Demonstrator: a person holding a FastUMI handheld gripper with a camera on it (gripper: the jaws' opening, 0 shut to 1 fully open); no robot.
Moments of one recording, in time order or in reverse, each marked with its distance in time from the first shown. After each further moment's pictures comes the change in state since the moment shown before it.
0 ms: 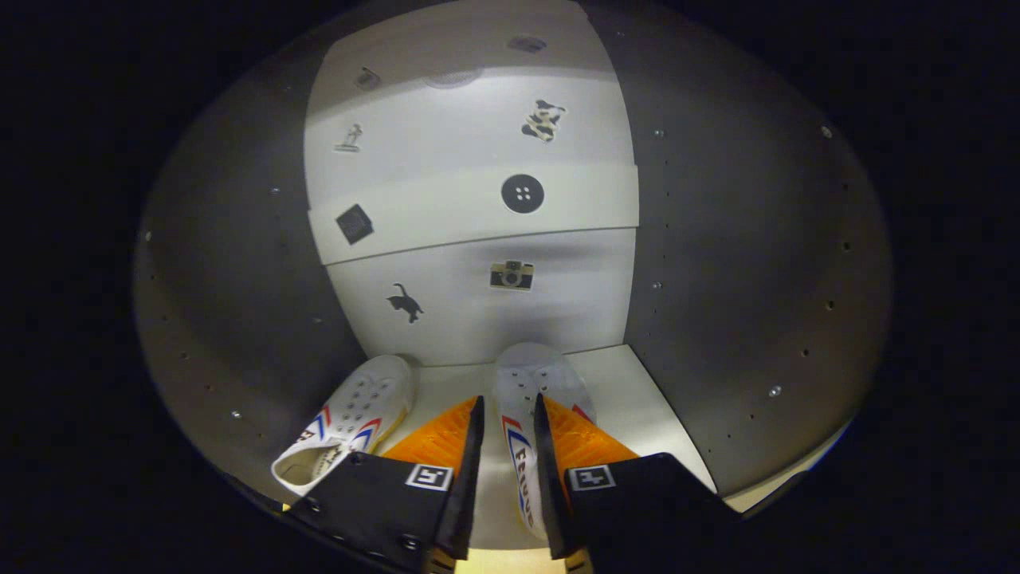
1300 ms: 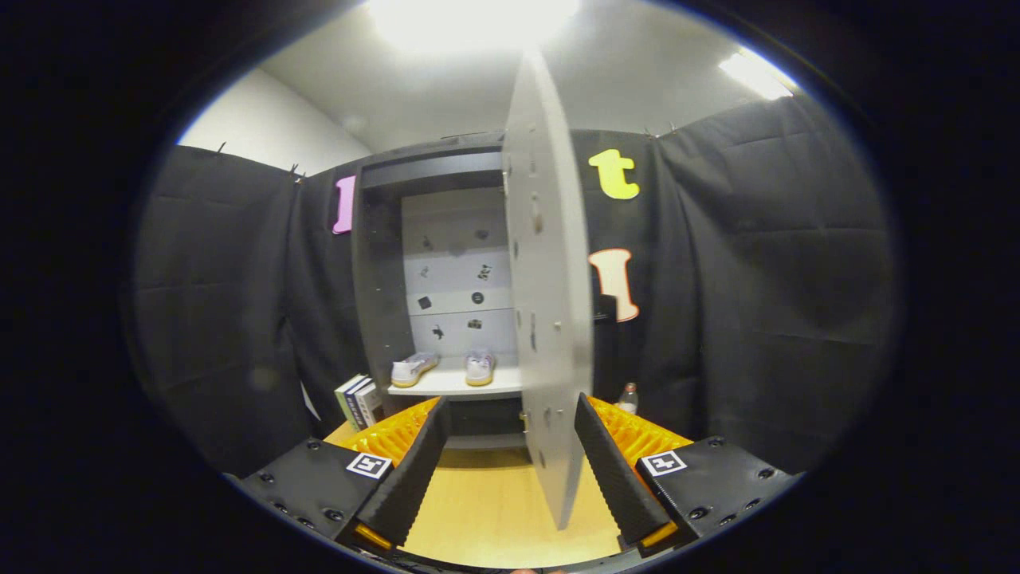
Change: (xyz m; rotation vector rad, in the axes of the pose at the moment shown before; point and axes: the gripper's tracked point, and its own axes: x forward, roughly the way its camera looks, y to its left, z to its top) arm -0.514 -0.145 -0.111 0.002 -0.368 -0.100
